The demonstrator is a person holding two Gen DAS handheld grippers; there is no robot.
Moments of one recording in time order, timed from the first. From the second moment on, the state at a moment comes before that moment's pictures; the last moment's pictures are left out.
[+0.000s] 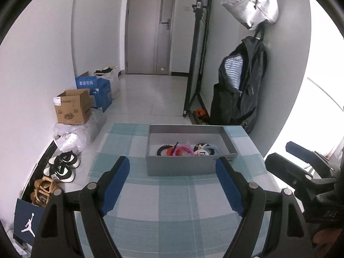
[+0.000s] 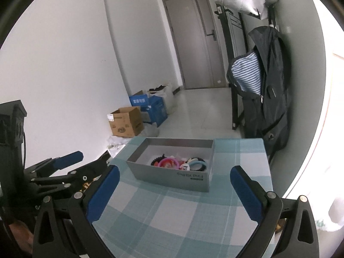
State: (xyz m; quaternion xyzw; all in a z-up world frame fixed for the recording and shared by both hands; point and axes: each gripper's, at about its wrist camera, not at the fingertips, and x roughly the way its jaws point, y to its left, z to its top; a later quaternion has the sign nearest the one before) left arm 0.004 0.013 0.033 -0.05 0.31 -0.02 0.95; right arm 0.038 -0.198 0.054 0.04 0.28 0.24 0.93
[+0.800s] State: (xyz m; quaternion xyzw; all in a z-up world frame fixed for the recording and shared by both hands) left arm 0.004 0.016 0.031 -0.05 0.31 -0.02 0.95; right arm 0.039 -0.198 0.048 0.04 0.29 0.24 0.93
